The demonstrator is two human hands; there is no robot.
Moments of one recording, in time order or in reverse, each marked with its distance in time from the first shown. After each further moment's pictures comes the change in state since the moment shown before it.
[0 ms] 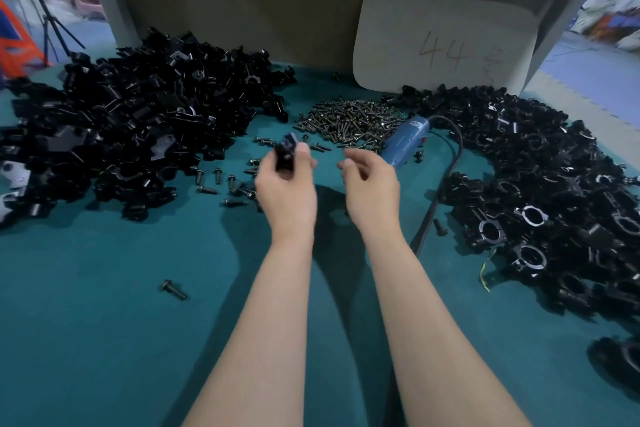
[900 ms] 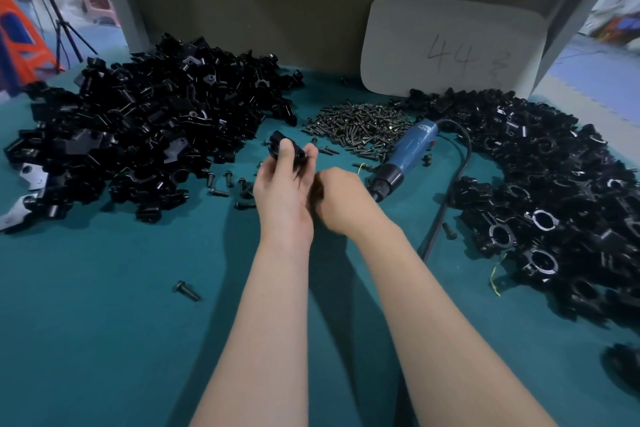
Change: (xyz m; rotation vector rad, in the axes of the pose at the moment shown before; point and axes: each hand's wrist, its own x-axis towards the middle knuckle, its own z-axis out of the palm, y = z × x) left_hand 0.005 0.019 -0.013 -0.580 -0.039 -0.372; right_hand 0.000 -0.030 0.019 -0.803 -0.532 -0.182
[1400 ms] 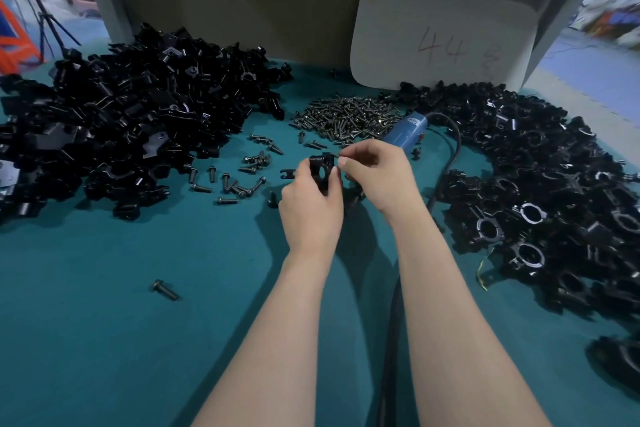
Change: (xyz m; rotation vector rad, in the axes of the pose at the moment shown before) left_hand -0.003 -0.050 -0.007 1.376 0.012 0.511; right_hand -0.004 0.055 -0.017 0.729 0.363 0.058
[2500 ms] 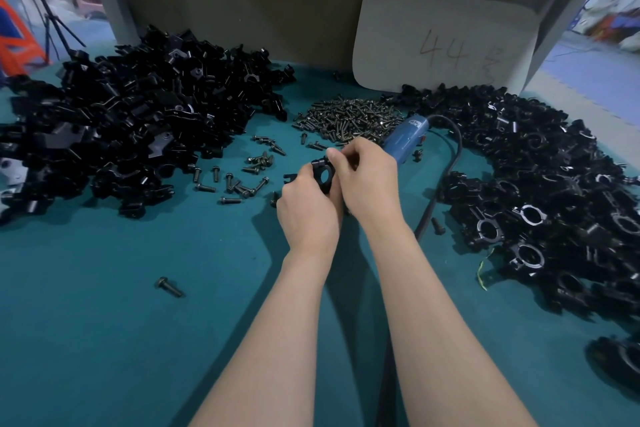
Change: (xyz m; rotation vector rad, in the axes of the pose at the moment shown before) left_hand -0.001 0.004 -0.005 0.075 -0.022 -0.026; right_hand -0.008 -0.010 0.023 -0.252 0.116 -0.097
